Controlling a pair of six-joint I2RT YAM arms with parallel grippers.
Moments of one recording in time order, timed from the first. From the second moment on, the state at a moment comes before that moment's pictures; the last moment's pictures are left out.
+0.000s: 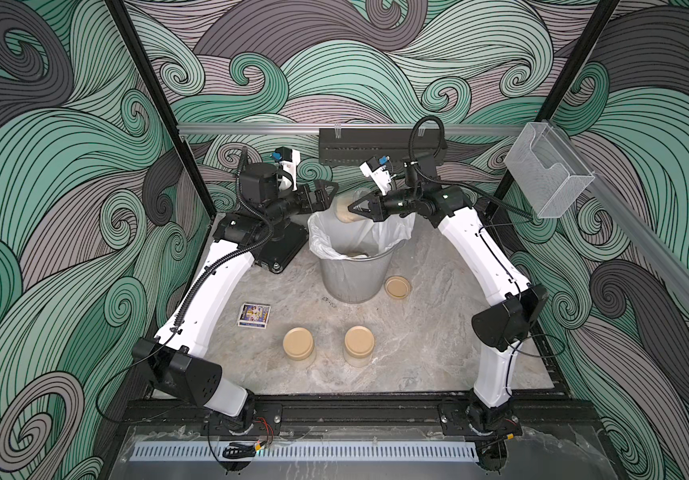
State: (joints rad) left arm -0.30 1.50 1.68 -0.40 0.36 -0.56; right arm 0.45 1.93 2.17 -0.76 -0.74 0.05
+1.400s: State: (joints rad) left arm -0.38 1.69 1.50 0.07 0.50 -1.92; right arm 0.51 1.67 1.66 -0.14 -0.69 0.31
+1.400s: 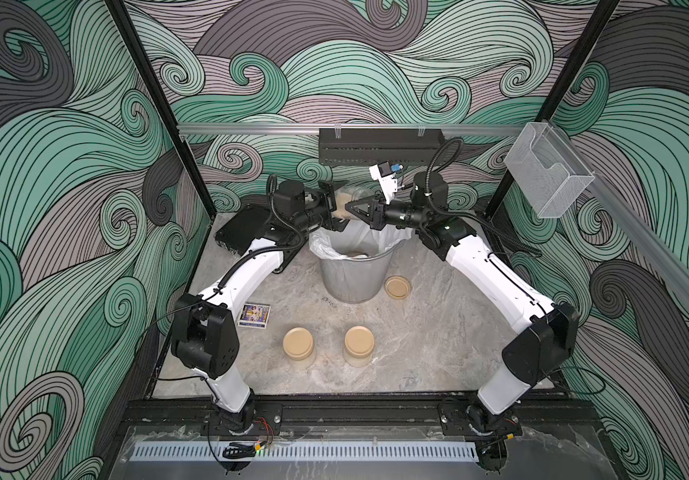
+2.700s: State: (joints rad) left arm -0.34 1.73 1.53 -0.03 0.45 -1.58; right arm 0.43 1.07 1.15 -0.21 -0.43 0.32
